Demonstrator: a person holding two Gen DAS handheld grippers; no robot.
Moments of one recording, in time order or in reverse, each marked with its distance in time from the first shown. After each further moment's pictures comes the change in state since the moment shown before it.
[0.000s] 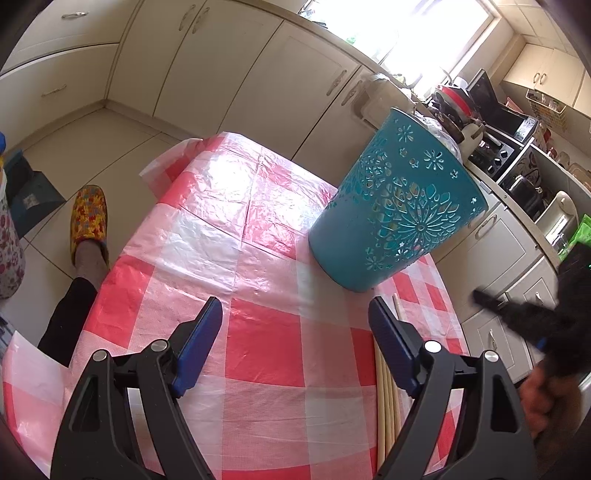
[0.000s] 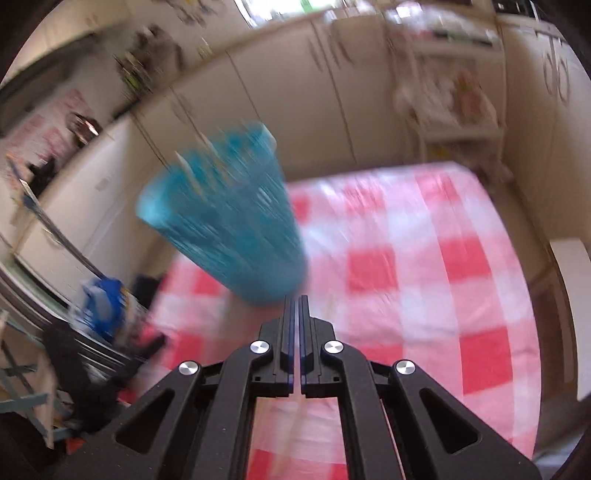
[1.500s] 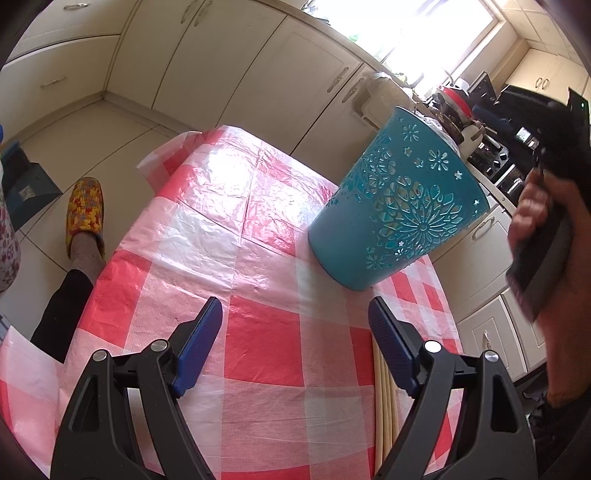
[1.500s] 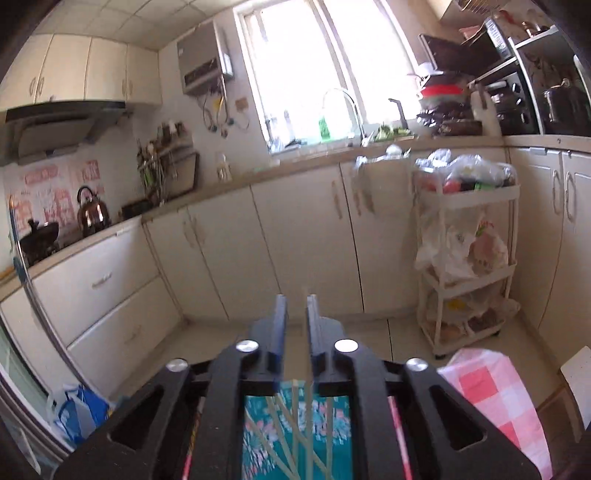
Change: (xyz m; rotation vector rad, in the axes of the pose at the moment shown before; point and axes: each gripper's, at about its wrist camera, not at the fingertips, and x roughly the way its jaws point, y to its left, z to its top) left arm 0.004 0.001 0.000 -0.022 0.013 -0.020; right arm -0.009 0.092 0.125 -0.081 -0.565 -0.011
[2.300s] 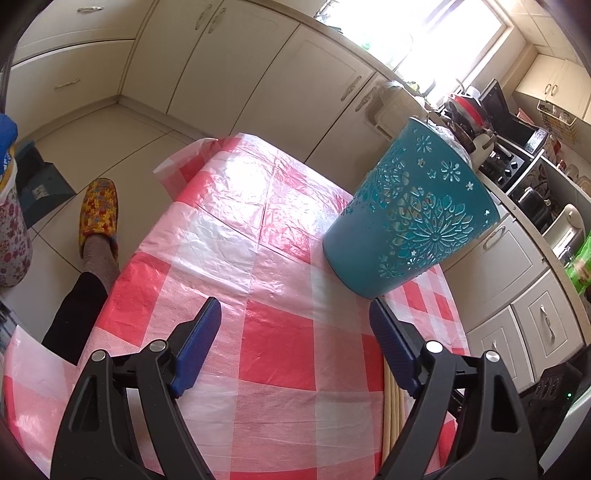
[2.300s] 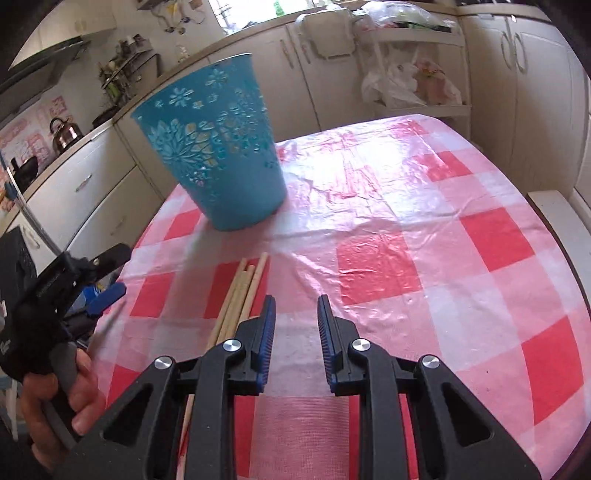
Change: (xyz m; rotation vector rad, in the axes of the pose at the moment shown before) left arm -0.006 0.004 0.000 -0.027 -0.037 0.047; right arm -0.108 -0.066 -0.205 0.118 0.446 -0.088
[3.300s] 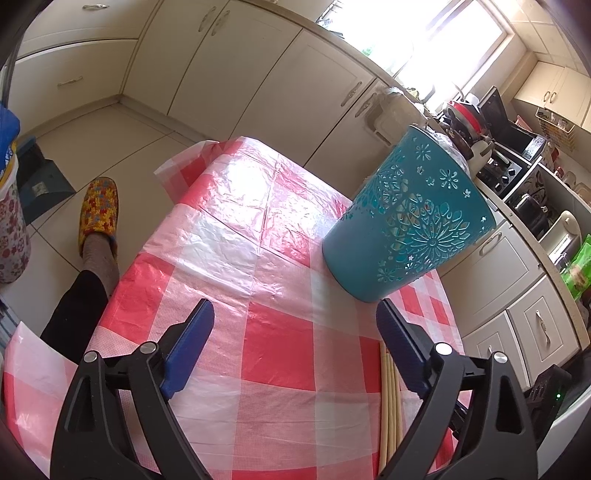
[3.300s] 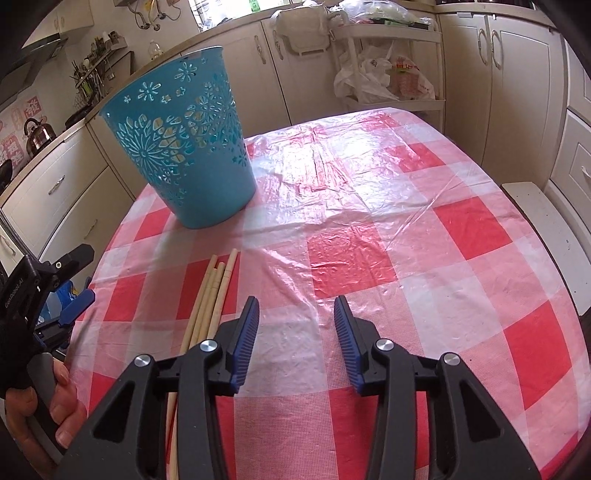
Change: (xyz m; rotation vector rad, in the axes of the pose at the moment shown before) left arm -0.005 0.005 -0.001 -0.014 -0.017 -0.011; right arm 0.003 -0.004 -0.004 0.018 0.021 -0.108
